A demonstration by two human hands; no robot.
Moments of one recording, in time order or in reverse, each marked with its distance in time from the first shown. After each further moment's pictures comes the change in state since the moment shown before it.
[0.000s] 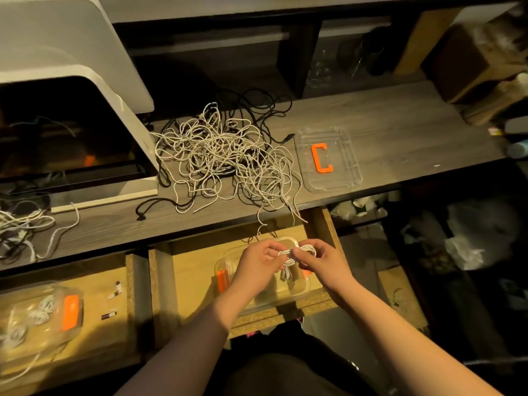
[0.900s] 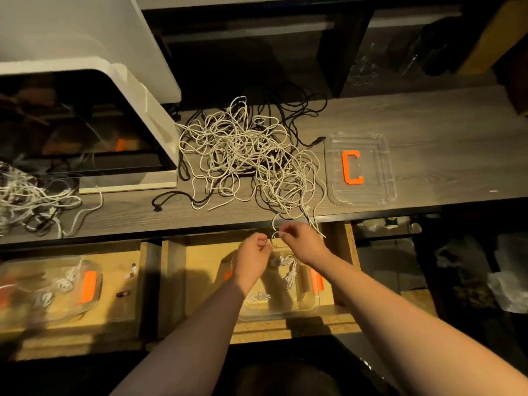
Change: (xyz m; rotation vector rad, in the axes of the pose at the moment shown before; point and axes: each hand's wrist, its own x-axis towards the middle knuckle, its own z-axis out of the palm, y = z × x) left_hand 0.064 -0.034 -0.001 0.191 0.323 -0.154; right_hand 0.101 -0.022 0.040 -0.671 -0.190 -0.222
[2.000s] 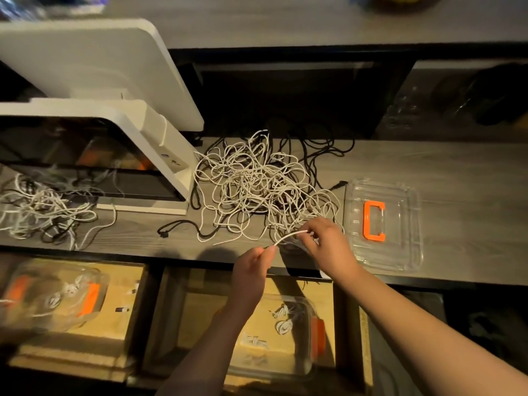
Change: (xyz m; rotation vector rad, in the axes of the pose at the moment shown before) left_hand 0.028 0.072 -0.016 -0.479 0.241 -0.017; right_hand 0.092 -0.011 -0.082 -0.223 0.119 -0.438
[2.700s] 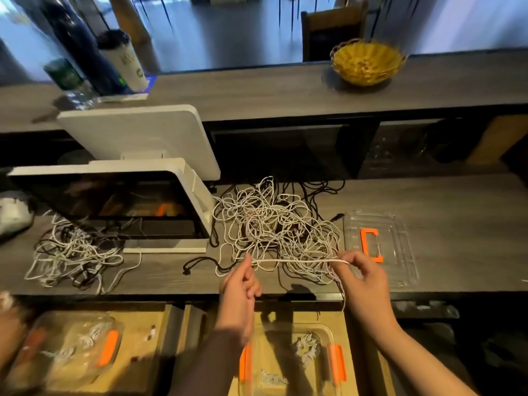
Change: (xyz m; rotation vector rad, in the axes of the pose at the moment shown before) left_hand -0.034 0.051 -0.079 -0.680 -0.051 -0.151; right_hand -0.082 -0.097 -0.050 0.607 0.379 0.217
